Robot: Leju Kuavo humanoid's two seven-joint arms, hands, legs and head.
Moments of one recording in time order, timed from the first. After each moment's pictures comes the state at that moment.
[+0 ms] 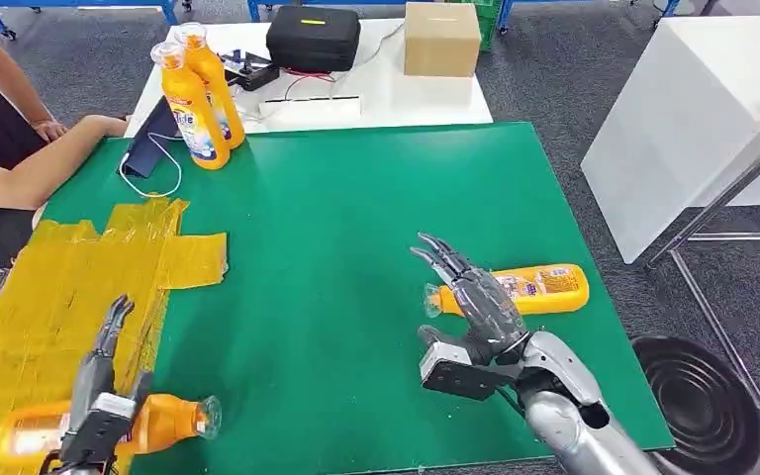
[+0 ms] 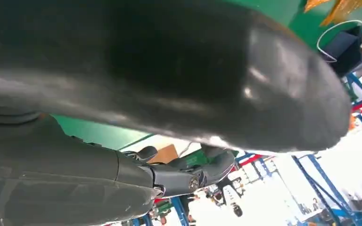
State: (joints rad) left arm 0.12 0.01 0.22 -1.43 -0.55 0.14 -0.66; right arm -0.15 -0.28 0.53 -1.69 0.54 0.00 -0.19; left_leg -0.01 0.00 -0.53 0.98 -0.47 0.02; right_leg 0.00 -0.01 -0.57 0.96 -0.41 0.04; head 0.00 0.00
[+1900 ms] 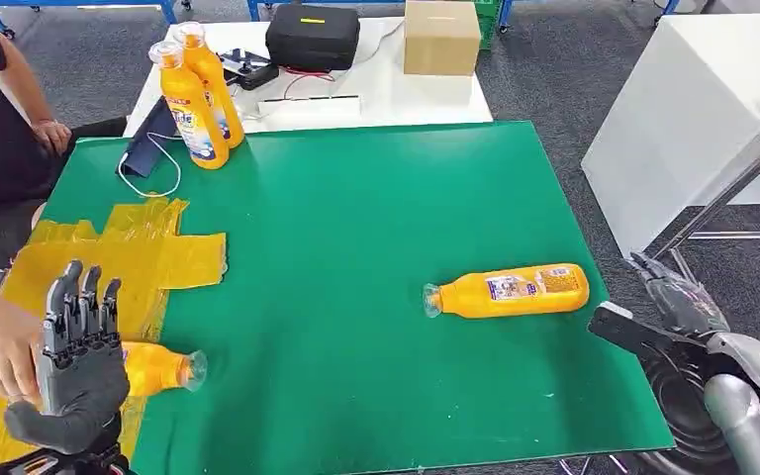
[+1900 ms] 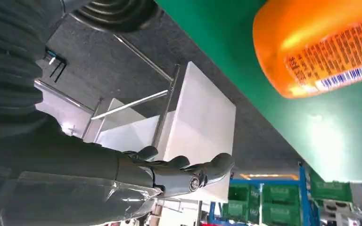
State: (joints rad) left arm 0.17 -0.10 0.11 -1.79 -0.02 -0.39 -0.66; right arm -0.09 -0.60 0.03 -1.41 0.72 0.24 -0.11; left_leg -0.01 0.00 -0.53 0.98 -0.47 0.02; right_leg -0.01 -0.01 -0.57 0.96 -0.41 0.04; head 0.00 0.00
